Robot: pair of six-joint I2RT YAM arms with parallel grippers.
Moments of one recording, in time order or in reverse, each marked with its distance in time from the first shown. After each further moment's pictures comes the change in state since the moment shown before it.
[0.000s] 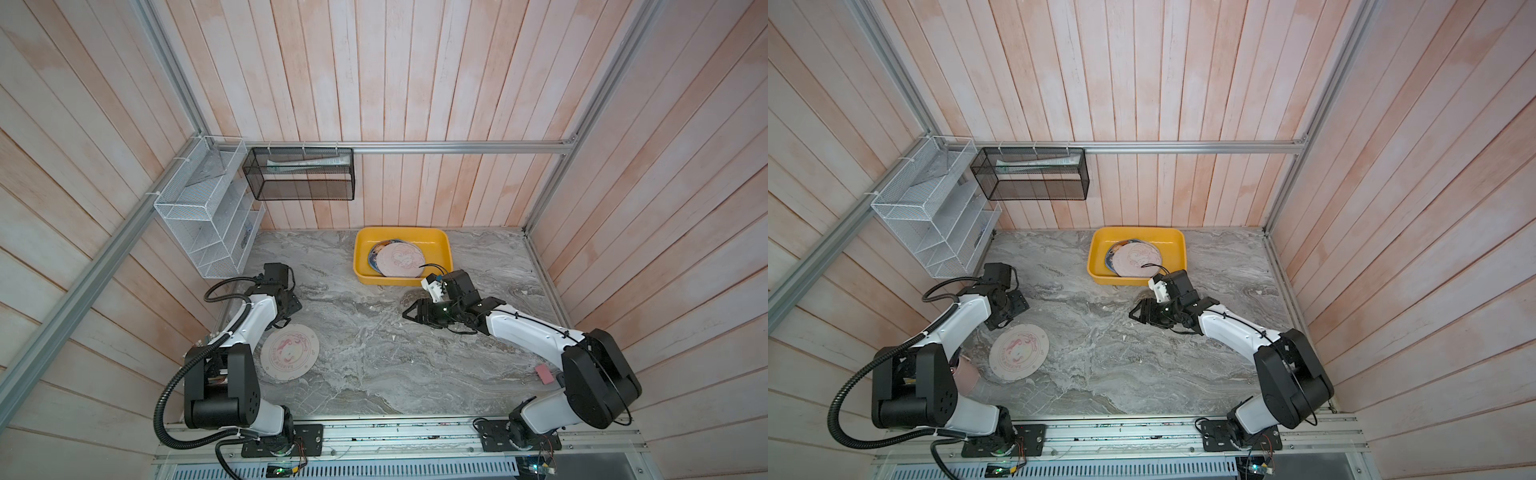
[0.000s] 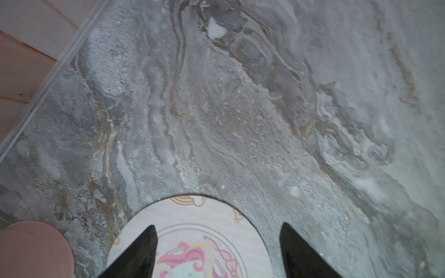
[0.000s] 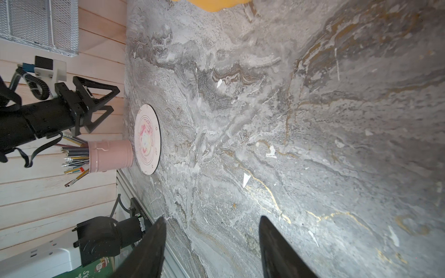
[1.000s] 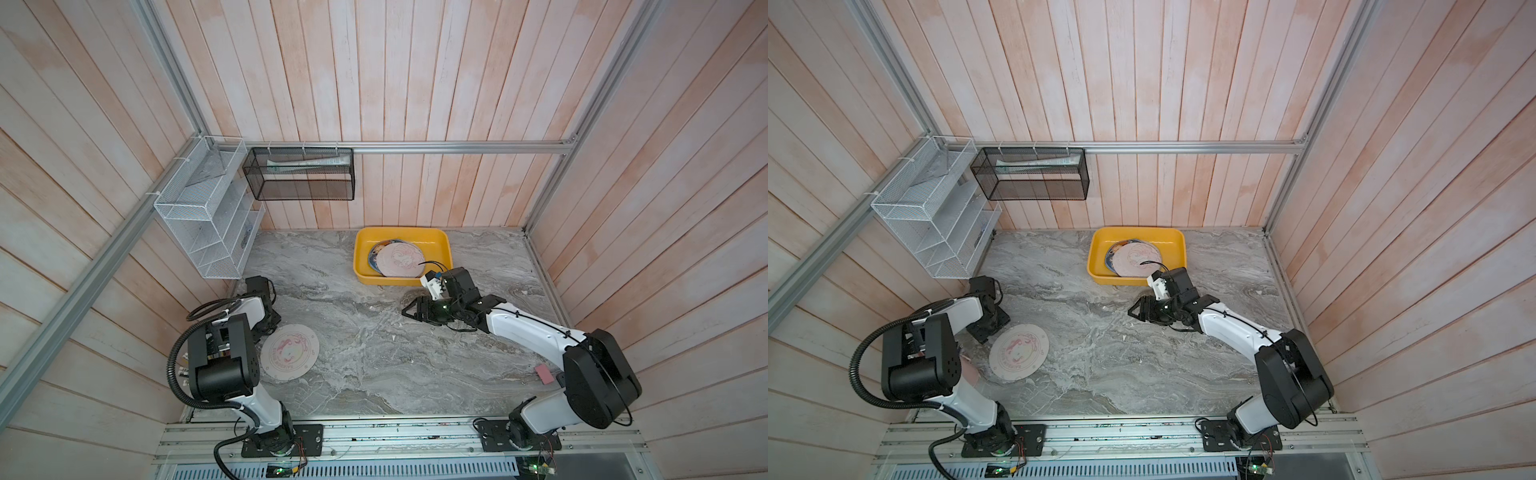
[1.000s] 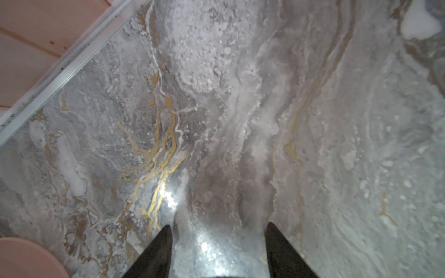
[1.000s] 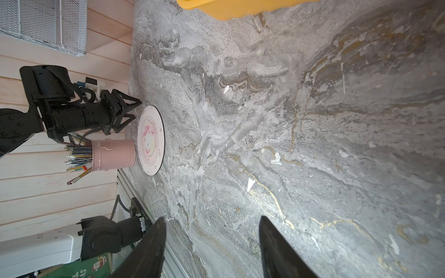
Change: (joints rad) left arm 0.174 0.171 -0.077 0.143 -0.020 -0.060; right arm 0.000 0.000 0.023 -0.011 0.000 -0.023
